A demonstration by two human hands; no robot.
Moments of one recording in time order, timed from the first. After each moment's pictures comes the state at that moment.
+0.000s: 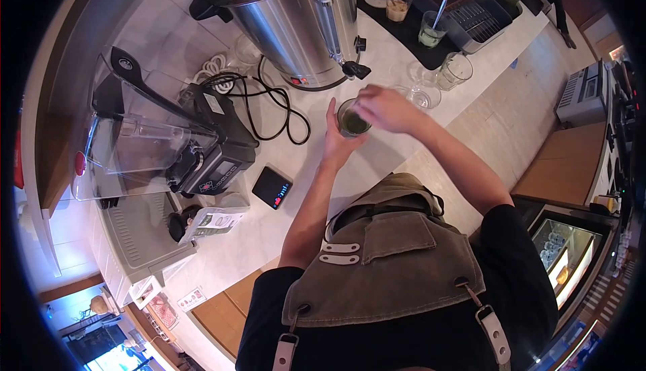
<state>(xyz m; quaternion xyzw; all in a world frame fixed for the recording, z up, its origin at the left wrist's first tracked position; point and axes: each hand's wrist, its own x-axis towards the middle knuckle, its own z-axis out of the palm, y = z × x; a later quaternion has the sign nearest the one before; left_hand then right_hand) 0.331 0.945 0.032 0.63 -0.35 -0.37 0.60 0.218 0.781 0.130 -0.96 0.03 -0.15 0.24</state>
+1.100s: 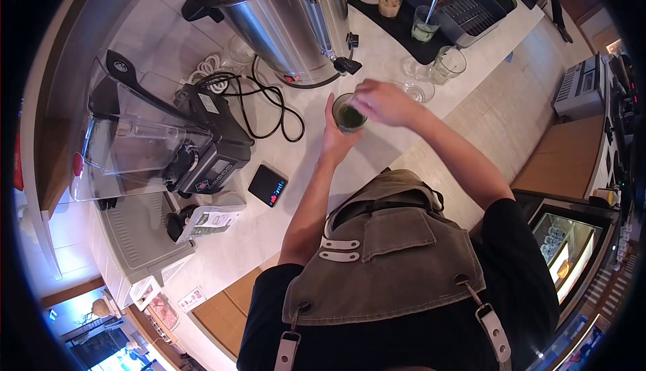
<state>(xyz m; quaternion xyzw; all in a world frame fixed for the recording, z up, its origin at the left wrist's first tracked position) 0.324 0.937 0.024 0.60 -0.36 -0.36 0.61 0.208 0.774 0.139 -0.97 0.03 -0.11 0.23</state>
